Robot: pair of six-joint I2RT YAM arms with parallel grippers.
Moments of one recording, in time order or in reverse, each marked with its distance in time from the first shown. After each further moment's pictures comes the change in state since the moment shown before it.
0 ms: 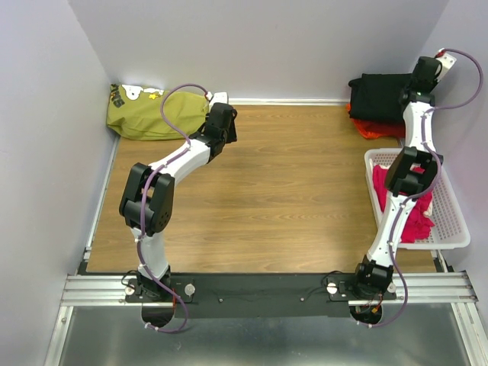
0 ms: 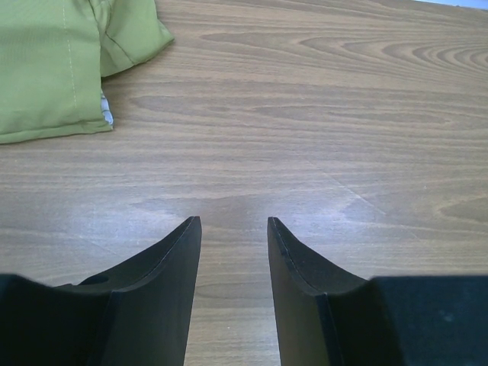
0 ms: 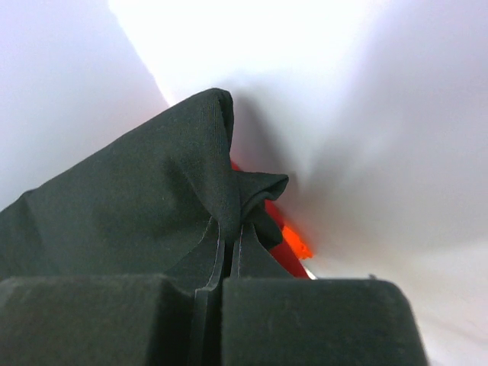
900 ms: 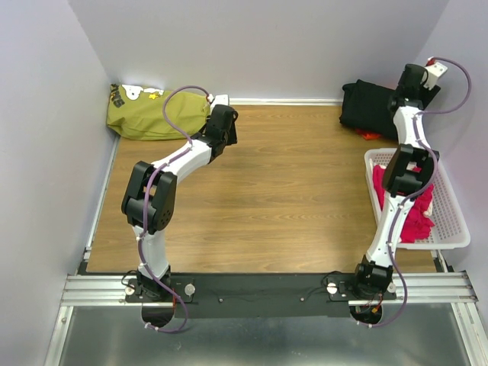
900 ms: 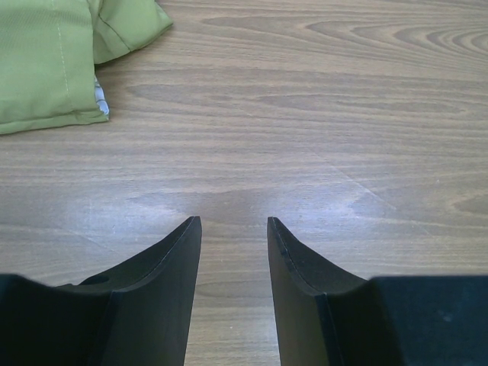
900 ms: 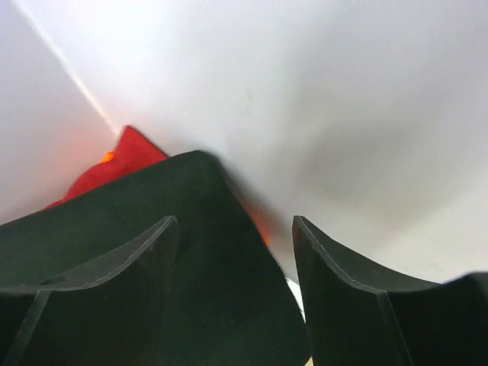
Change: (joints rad) left arm 0.000 0.024 0.000 -0.005 0.003 0.000; right arm 0.043 -0.027 -0.182 0.140 0.262 -0.028
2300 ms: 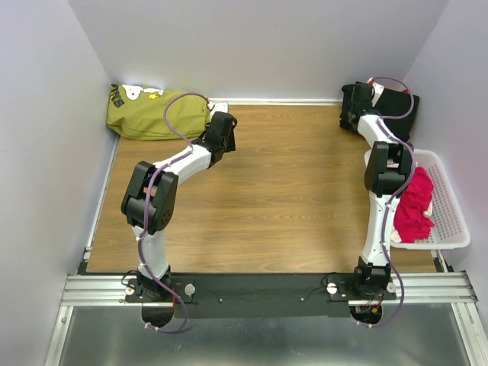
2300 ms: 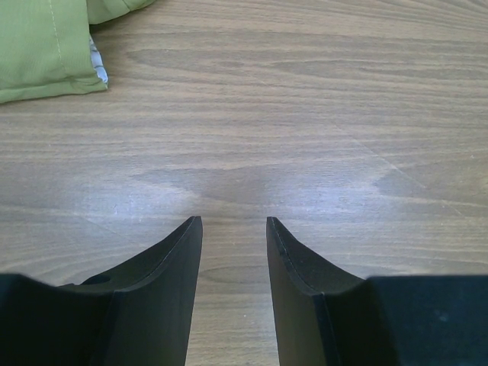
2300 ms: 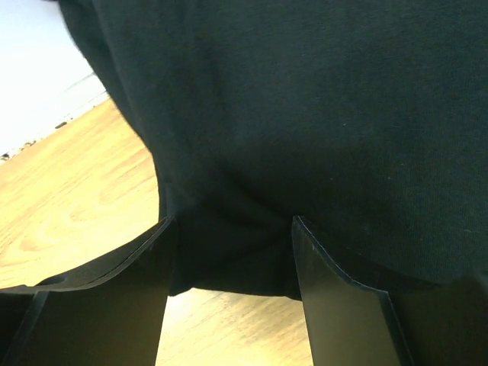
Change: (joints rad) left arm 0.000 -0.003 -0.081 0.037 0.005 0.008; right arm 0.217 -0.023 -0.261 -0.045 -0.285 0.134
